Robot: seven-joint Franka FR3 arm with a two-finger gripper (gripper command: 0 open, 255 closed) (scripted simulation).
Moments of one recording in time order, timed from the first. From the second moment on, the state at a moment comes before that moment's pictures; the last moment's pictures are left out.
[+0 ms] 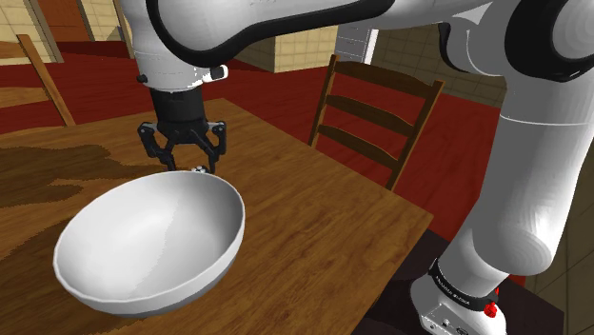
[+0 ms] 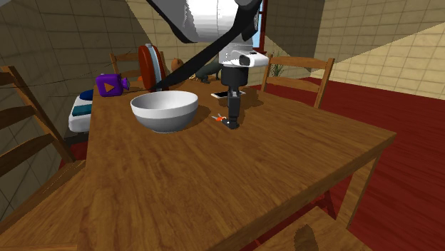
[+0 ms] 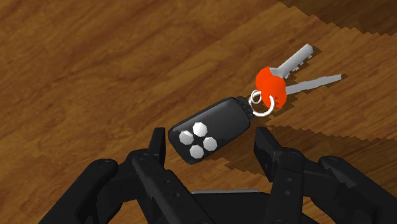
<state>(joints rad) 0.09 0.28 0.70 -1.60 -0.16 1.79 1.35</state>
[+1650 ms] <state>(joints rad) 0.17 0.35 0.71 -1.18 -0.21 1.44 1.37</state>
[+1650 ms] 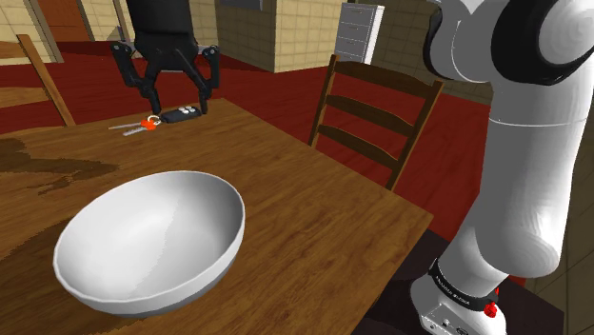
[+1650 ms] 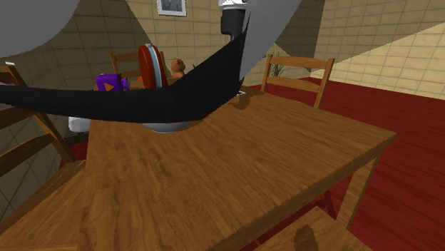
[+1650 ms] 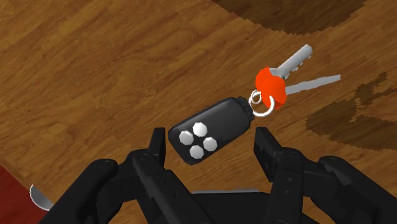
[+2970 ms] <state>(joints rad) 0.23 0.12 0.80 -1.34 -0.06 1.41 1.56</state>
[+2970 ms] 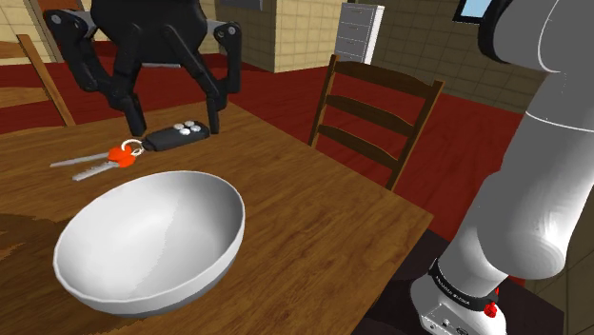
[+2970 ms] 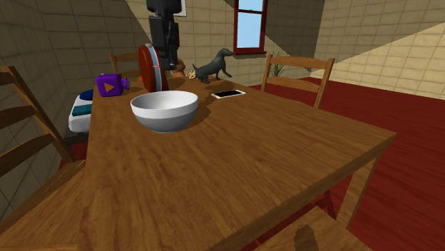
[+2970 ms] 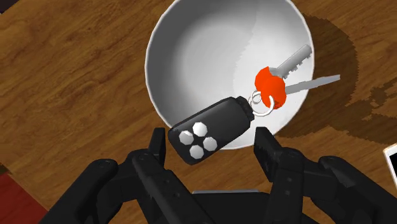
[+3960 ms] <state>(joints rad) 0.20 0.01 0.78 -1.64 0.01 1.63 1.52</state>
